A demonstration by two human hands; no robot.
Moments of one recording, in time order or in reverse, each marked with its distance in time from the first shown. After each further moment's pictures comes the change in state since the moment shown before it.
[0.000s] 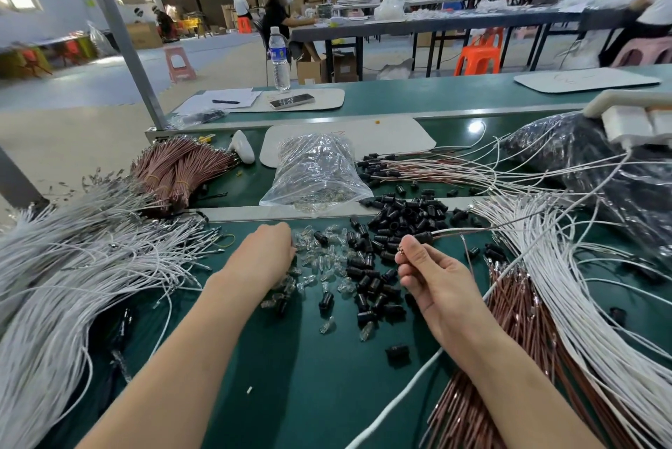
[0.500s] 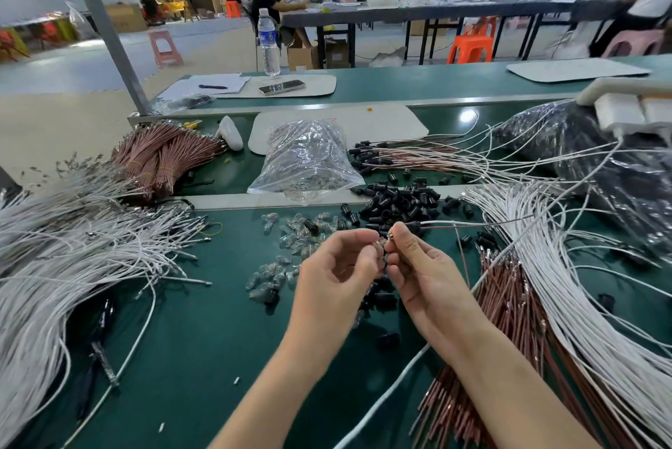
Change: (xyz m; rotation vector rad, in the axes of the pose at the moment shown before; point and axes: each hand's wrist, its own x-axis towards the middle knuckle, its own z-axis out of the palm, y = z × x) left_hand -0.100 0.091 0.031 -1.400 0.229 0.273; right_hand 0.000 0.006 0.005 0.096 -0.034 0.024
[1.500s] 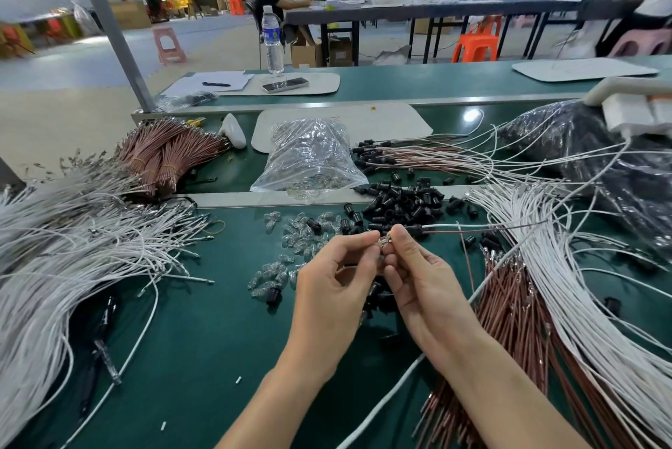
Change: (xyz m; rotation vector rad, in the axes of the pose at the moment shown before) left_hand 0.000 -0.012 0.002 0.026 0.046 0.131; right_hand -0.003 0.006 0.004 0.086 0.008 0.013
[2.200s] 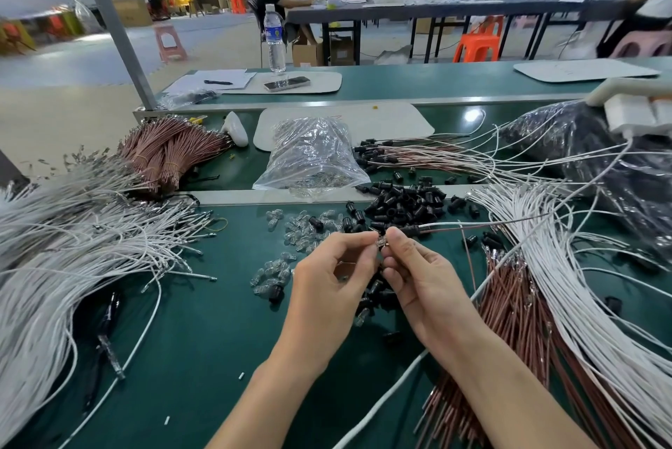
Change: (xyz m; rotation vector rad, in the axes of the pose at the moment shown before) left_hand 0.003 -0.003 -0.012 0.082 -0.055 0.018; right_hand -0.002 -0.001 0.002 -0.137 -0.044 -0.016
